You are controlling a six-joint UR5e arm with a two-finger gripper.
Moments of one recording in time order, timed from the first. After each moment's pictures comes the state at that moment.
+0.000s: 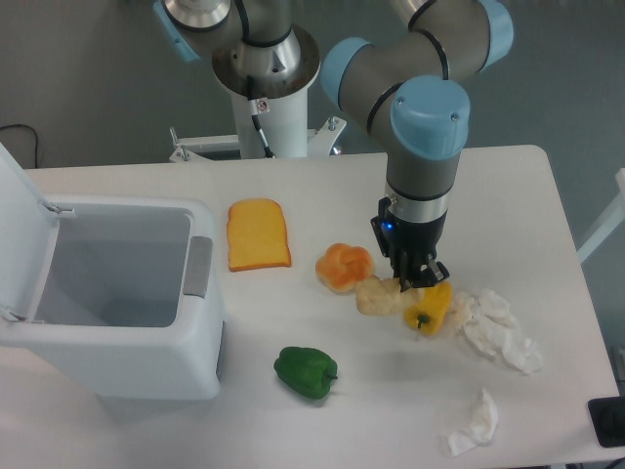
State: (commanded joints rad) arm 2.57 -1.88 -1.51 -1.13 1.51 1.54
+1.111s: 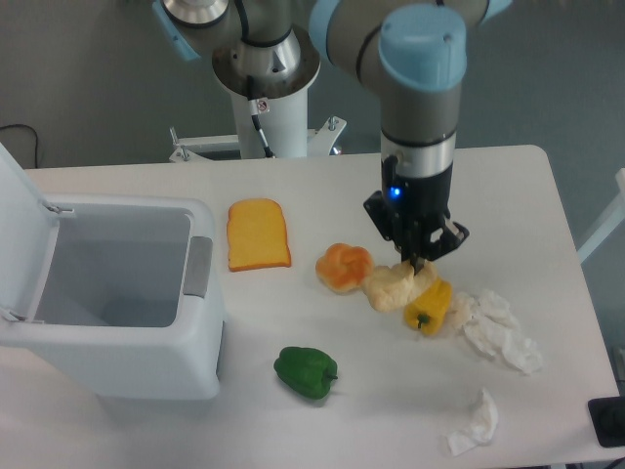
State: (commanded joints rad) arm 2.54 -1.74 -1.45 -1.15 1.42 0.92
